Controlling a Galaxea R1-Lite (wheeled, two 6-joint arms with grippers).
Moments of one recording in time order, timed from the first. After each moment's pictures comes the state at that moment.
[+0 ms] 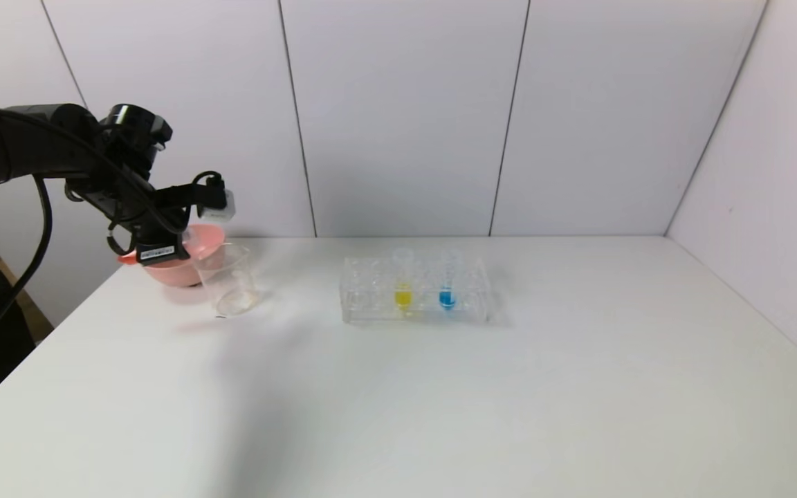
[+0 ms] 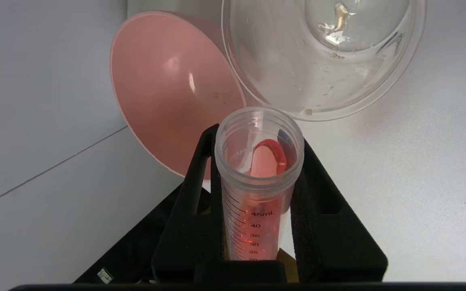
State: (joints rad) left arm 0.03 2.15 -2.02 0.77 0.05 1.26; right arm 0.00 0.00 0.00 0.00 0.00 0.00
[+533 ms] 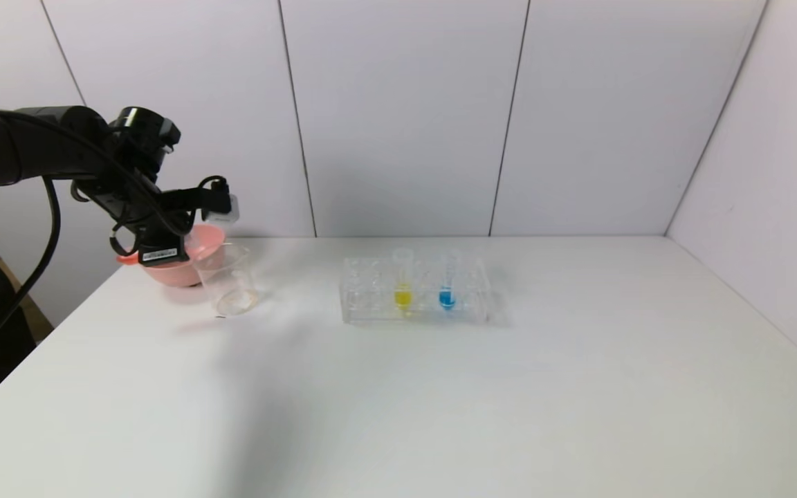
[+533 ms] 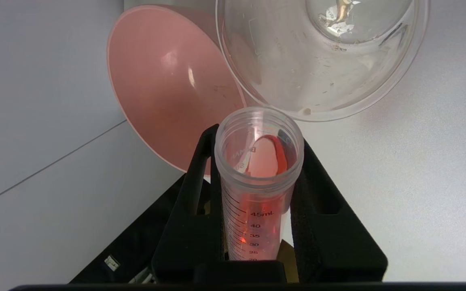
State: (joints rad) left arm 0.01 2.15 -2.02 0.77 0.11 1.26; right arm 0.00 0.00 0.00 0.00 0.00 0.00
